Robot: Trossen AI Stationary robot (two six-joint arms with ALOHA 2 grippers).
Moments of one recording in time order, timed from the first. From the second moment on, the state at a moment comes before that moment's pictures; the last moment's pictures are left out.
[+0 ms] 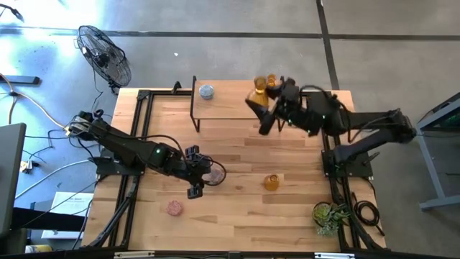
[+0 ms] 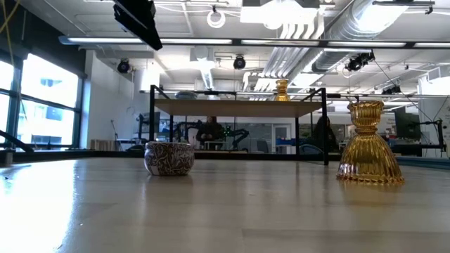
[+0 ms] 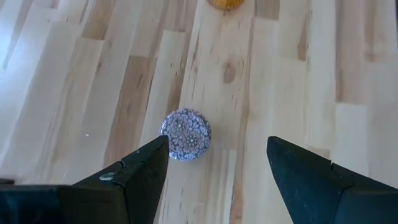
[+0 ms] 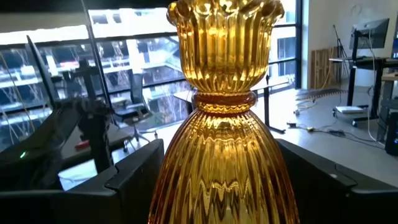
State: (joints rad) left arm -0.38 1.42 1.22 -0.75 -0.29 -0.45; right arm 0.03 1.28 1.33 0.07 0.51 0.09
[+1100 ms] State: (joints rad) left arm -0.45 1.42 1.21 -0.96 -0.31 -0.55; right arm -0.27 1.54 0.88 0.49 0.47 0.20
